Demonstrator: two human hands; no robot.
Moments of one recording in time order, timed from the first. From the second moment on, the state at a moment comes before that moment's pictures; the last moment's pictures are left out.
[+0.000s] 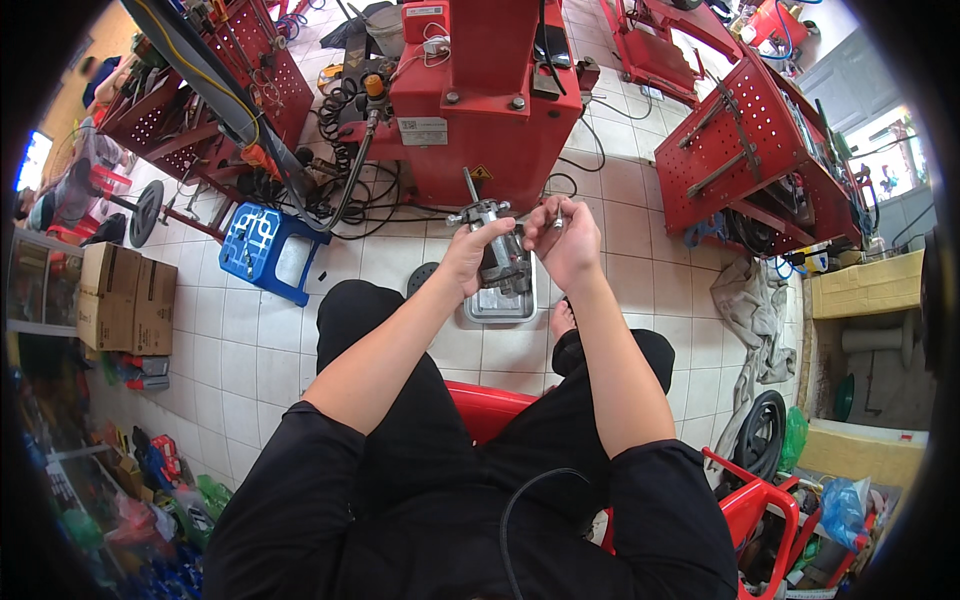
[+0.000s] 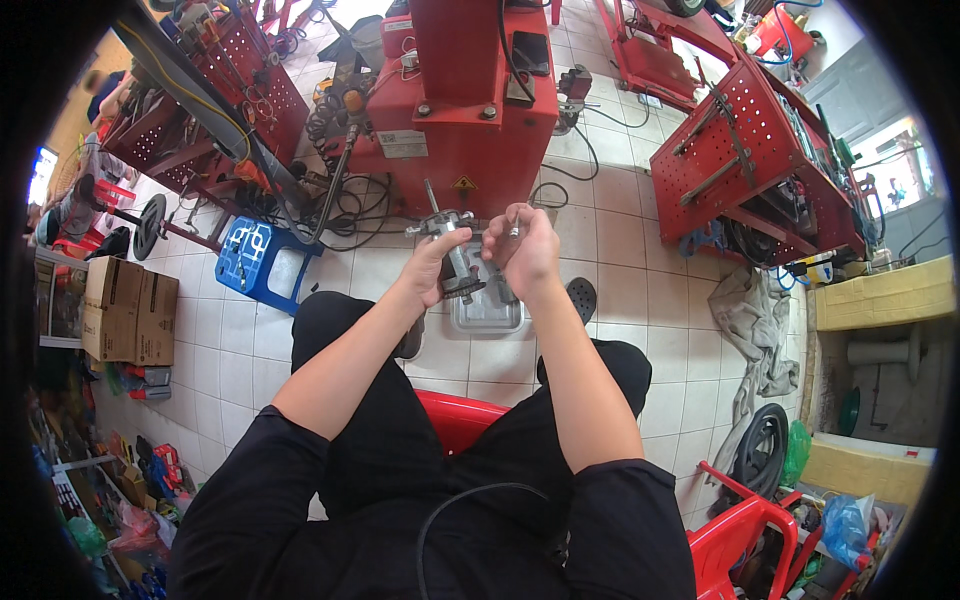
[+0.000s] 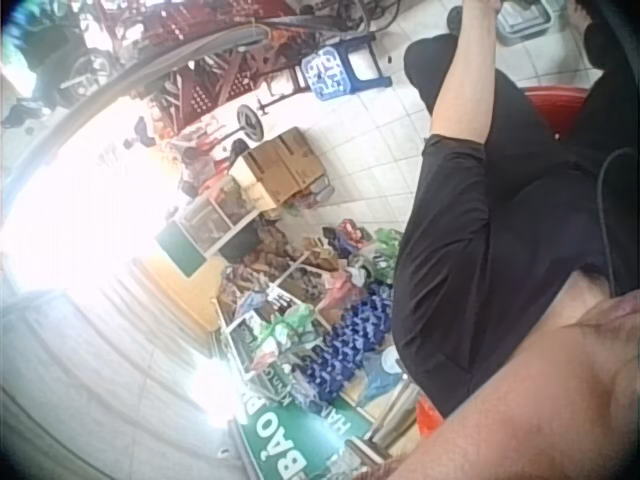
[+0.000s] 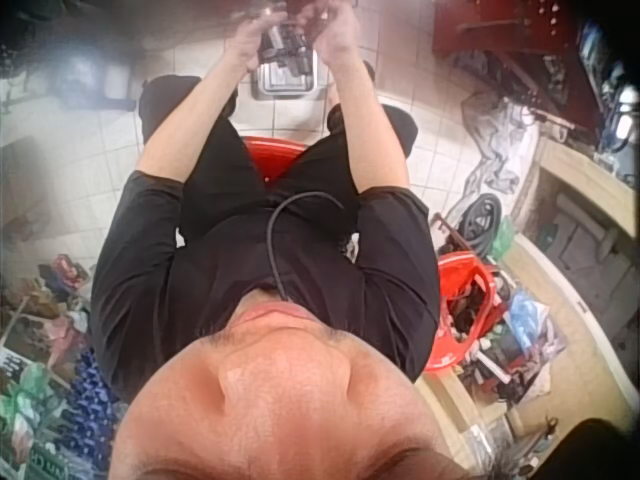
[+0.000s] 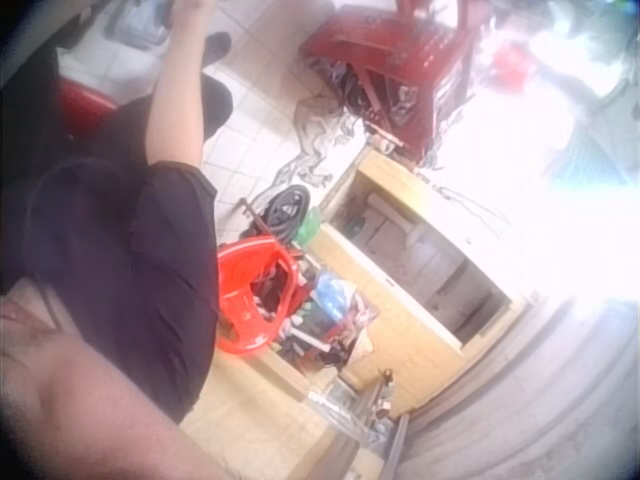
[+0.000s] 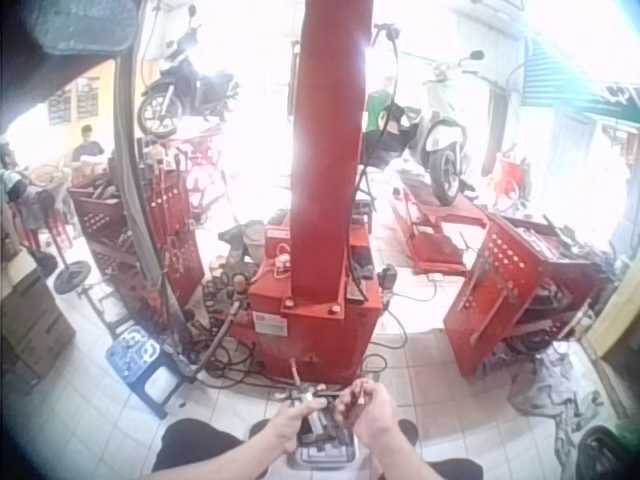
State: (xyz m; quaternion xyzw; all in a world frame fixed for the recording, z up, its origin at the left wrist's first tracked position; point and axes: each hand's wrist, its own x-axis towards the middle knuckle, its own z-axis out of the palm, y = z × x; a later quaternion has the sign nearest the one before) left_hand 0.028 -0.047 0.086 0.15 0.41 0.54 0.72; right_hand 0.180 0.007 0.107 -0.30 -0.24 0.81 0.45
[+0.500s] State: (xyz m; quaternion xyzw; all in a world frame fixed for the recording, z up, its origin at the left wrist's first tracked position) left_hand 0.038 -0.048 0.071 0.44 0.43 0.61 0.50; right_hand 0.168 -0.001 0.096 -0.43 -0.17 0.78 0.43
